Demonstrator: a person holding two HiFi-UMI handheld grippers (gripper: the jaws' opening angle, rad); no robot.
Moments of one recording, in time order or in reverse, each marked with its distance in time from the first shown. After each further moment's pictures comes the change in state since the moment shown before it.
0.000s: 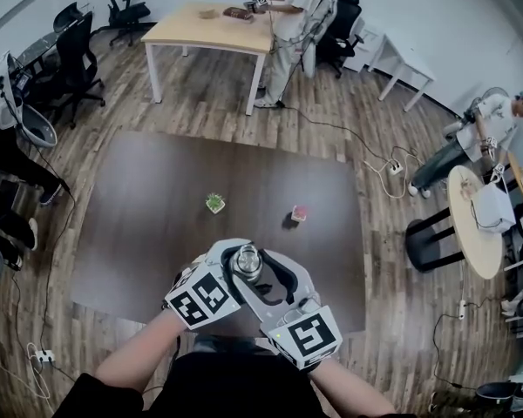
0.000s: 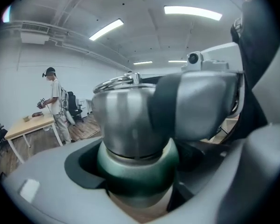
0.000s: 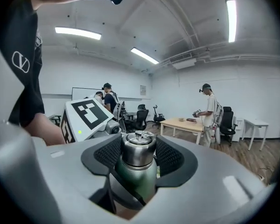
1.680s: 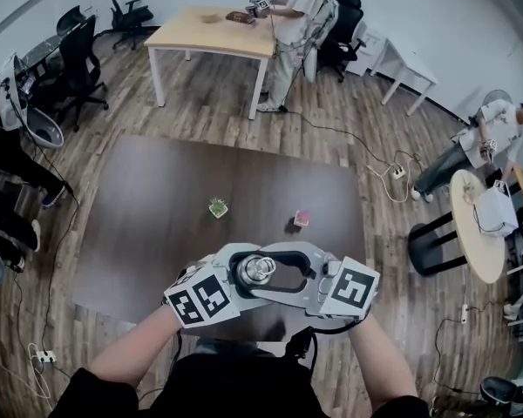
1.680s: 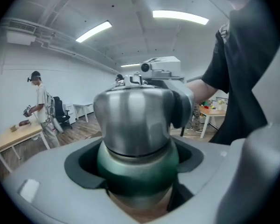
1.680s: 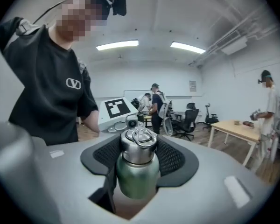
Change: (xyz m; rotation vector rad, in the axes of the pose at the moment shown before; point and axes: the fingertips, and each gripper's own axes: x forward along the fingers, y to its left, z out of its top) left arm -0.005 -0.016 0.020 0.090 -0.026 -0.142; right arm -0.012 0.005 0.011 -0.125 0.030 0.660
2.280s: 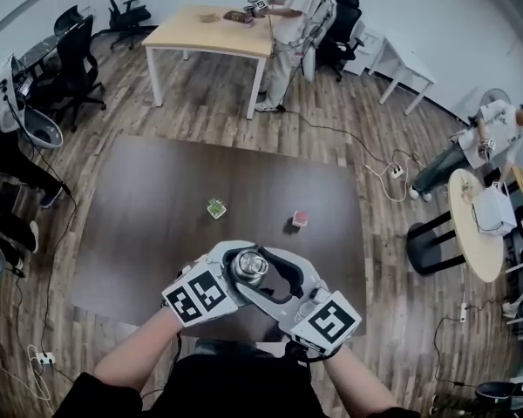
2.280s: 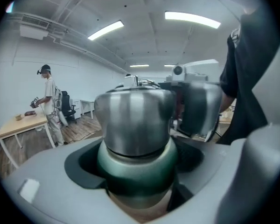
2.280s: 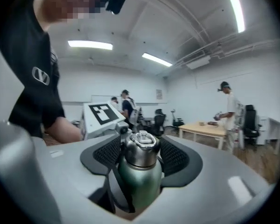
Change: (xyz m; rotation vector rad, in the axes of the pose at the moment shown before) left arm -0.004 0.019 -0.006 -0.100 -0.010 0.063; right arm 0.007 -0.012 0.002 0.122 -0.124 -0.417
